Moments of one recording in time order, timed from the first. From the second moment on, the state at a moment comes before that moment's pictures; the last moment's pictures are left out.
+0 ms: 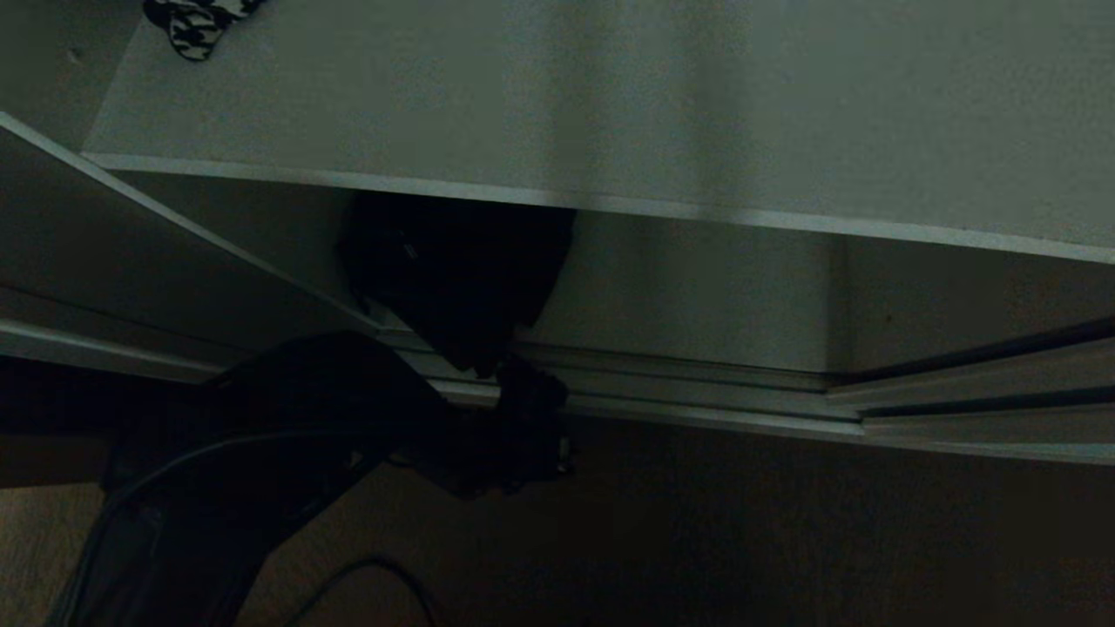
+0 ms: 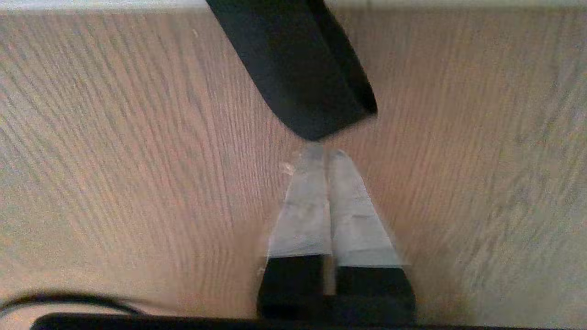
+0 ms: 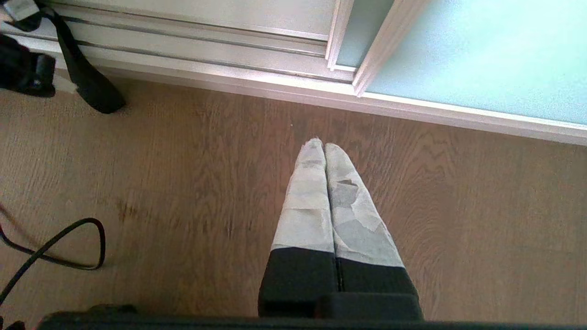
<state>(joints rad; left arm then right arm) -0.55 2.39 -1.37 -0.36 0.21 -0.26 0.00 0.00 0.00 -0.01 -0.01 0.02</state>
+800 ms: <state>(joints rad) -0.55 2.51 -1.56 -0.38 0.26 -0.34 0.00 0.00 0.00 -0.01 -0.01 0.02</state>
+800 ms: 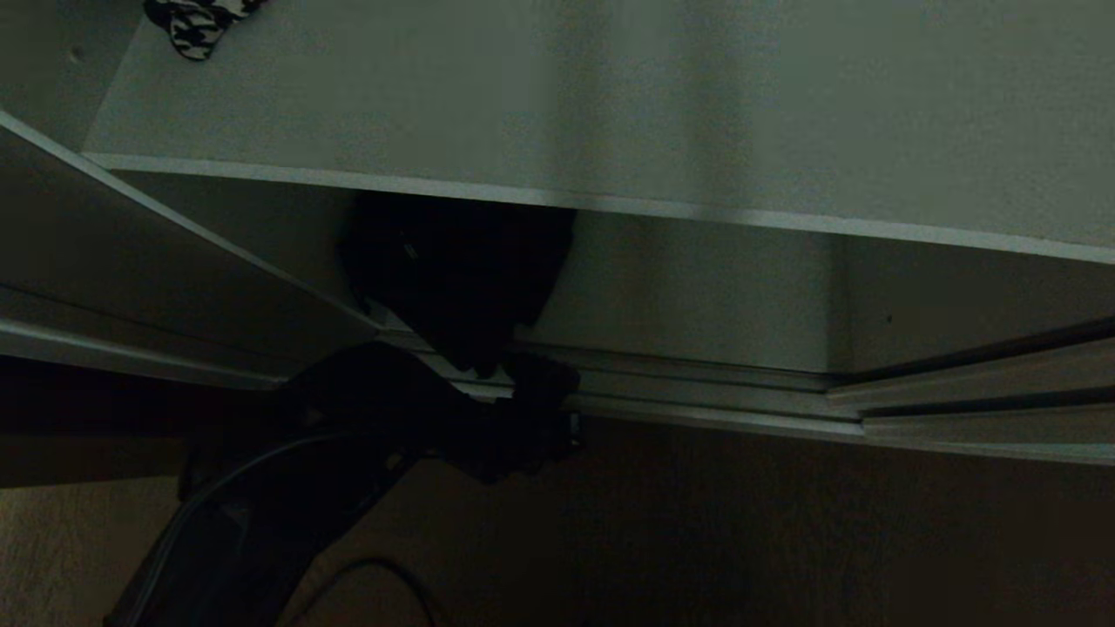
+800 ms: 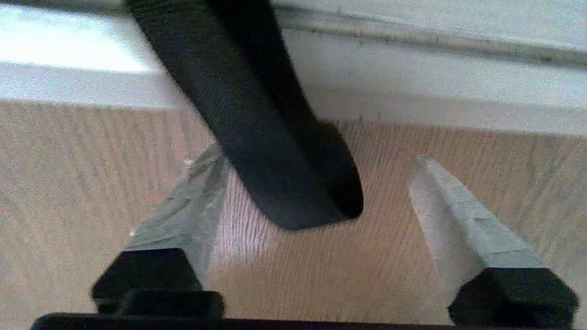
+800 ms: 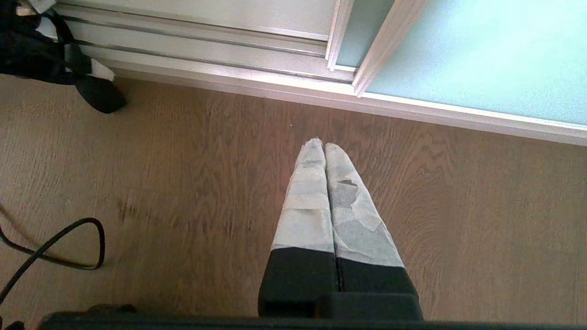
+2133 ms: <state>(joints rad) -0.54 2.56 -1.63 -0.52 0.38 -0.35 0.00 0.00 0.00 -0.01 -0.01 0.02</state>
